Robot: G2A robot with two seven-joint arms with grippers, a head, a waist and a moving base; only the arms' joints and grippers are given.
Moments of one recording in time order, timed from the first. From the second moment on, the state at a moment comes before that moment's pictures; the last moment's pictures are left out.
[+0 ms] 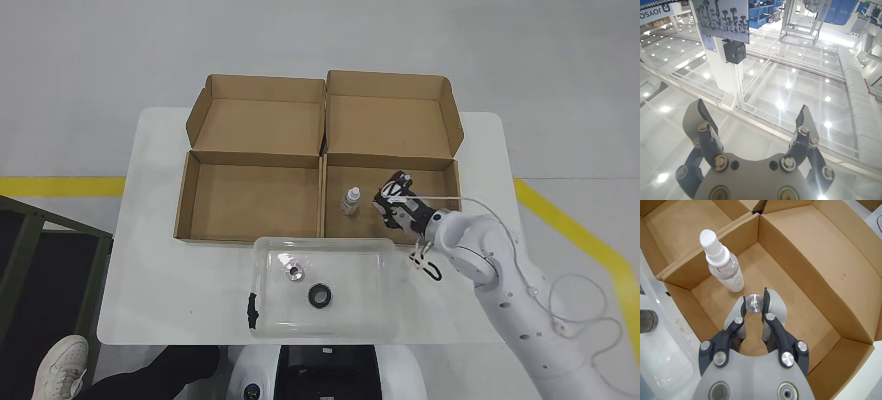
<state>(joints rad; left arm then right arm) -0.42 -0.34 -0.17 -1.17 3.07 0.50 0.07 -1.08 -1.10 1.14 -1.68 -1.15 -0.43 0.62</state>
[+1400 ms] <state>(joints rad) -0.42 -0.34 -0.17 -1.17 3.07 0.50 0.07 -1.08 -1.10 1.13 -1.81 -1.18 -0.43 0.72</state>
